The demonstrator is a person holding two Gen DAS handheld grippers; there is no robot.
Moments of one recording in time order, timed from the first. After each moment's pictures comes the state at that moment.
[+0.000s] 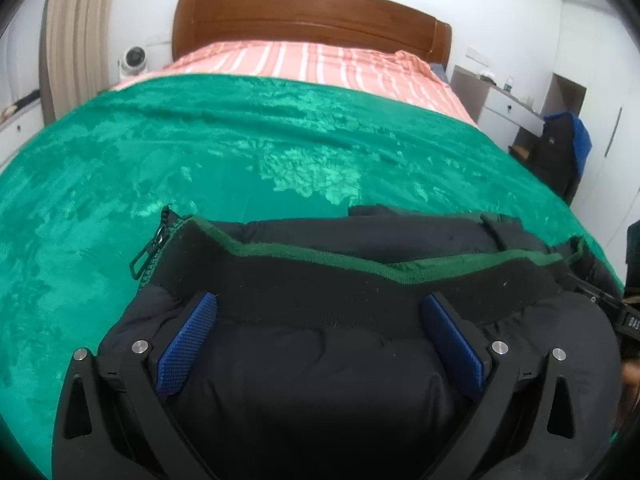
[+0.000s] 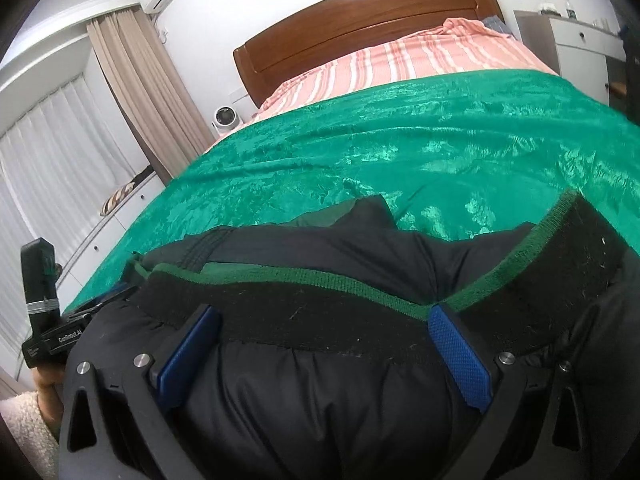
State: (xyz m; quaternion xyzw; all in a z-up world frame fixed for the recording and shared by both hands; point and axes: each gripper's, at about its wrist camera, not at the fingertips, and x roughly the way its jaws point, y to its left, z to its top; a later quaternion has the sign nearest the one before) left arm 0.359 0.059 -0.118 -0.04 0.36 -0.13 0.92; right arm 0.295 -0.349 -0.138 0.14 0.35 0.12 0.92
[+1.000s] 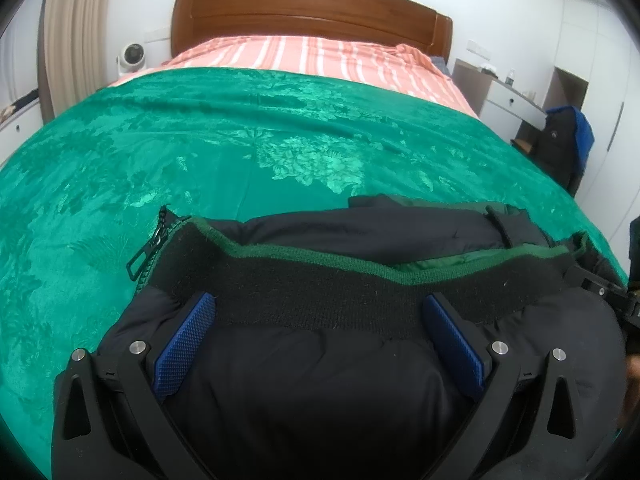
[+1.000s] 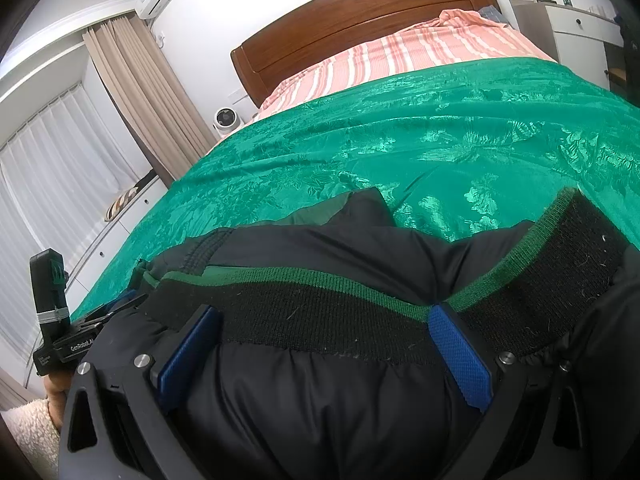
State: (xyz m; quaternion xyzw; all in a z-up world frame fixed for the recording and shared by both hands) left arm 0.361 0.052 -0.129 -0.03 0.37 -0.12 0.92; right arm 0.302 -0.349 -0.147 0.16 0.36 0.13 0.91
